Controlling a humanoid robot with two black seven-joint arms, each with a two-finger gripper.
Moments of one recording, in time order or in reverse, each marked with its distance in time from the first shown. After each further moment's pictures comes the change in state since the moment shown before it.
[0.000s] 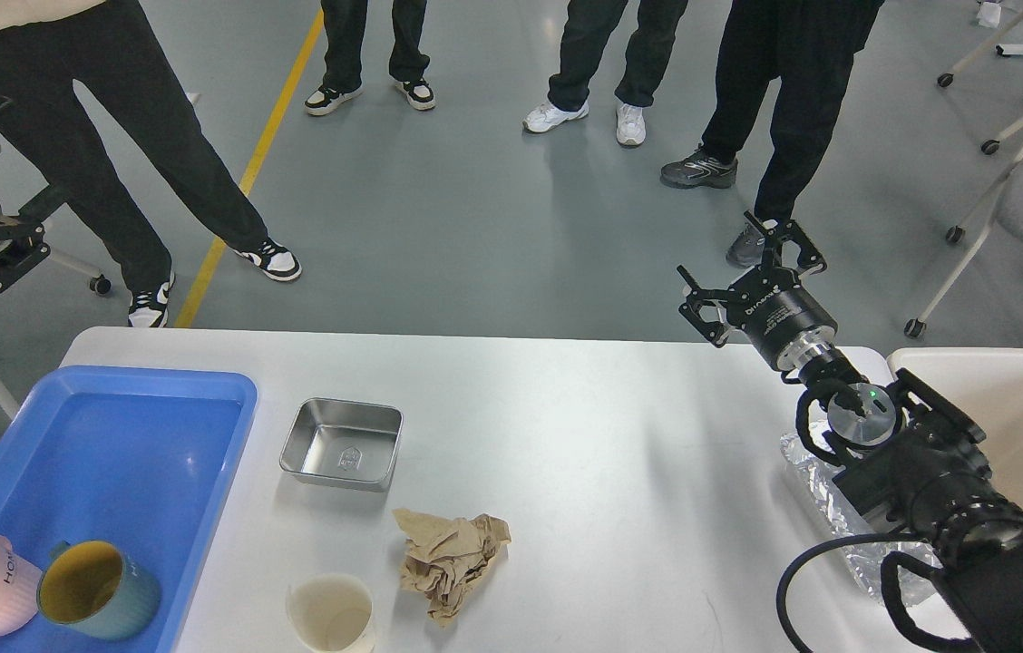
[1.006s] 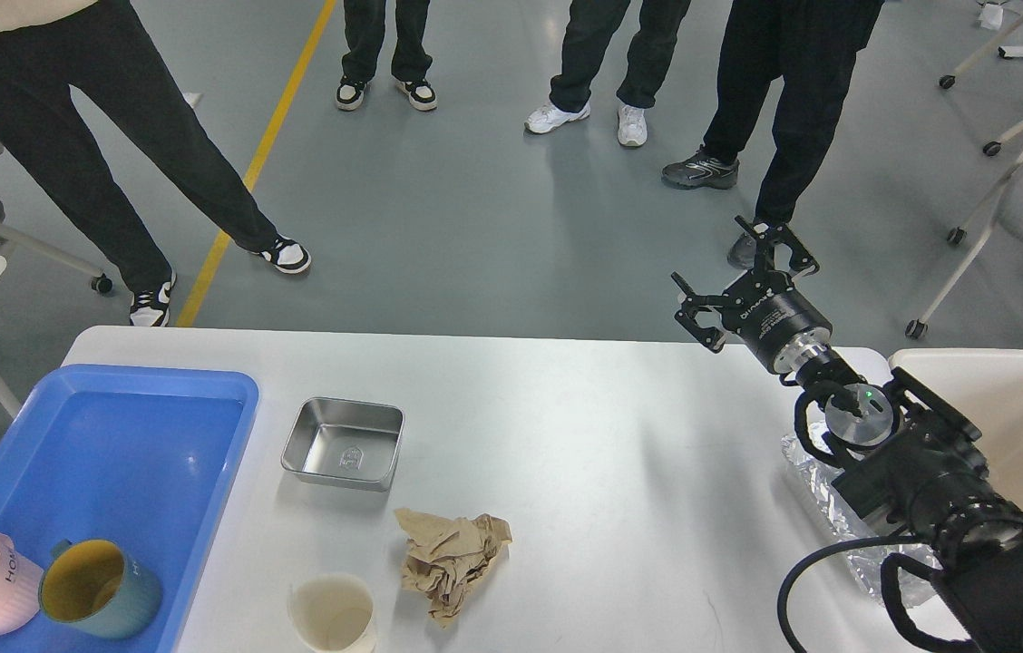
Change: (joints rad) left arm 0.524 0.413 -0.303 -0.026 -0.012 -0.276 0.152; right arm 0.000 -0.001 -0.018 0.002 -0.037 -0.011 -0.001
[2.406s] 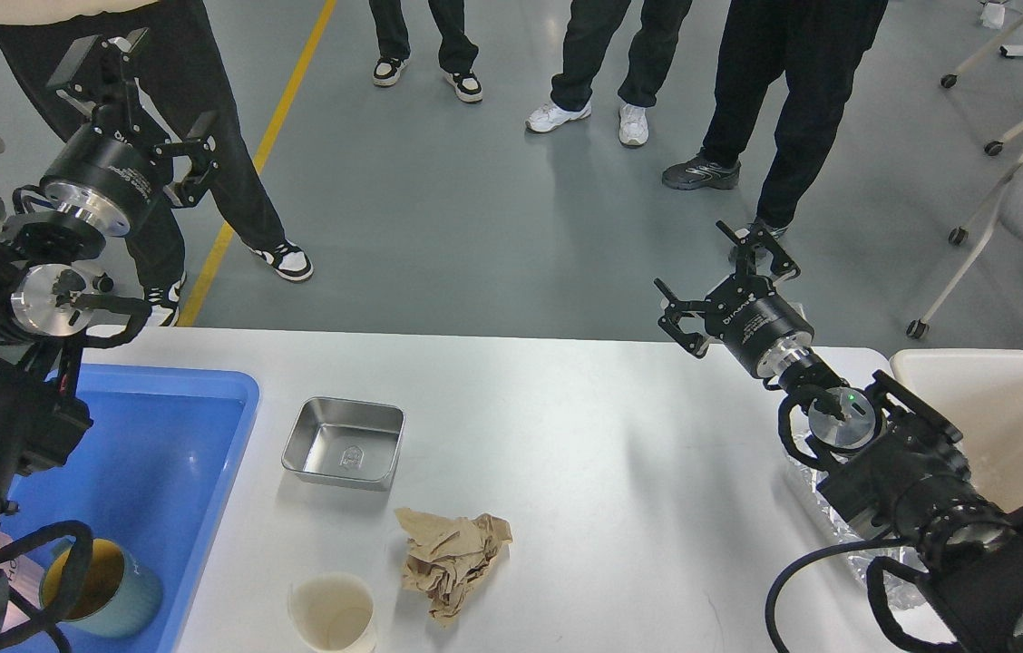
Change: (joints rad) left arm -0.886 -0.602 0.728 0.421 -0.144 0.652 -0.485; right arm 0.000 0.033 -0.003 0.000 -0.007 -0.002 0.002
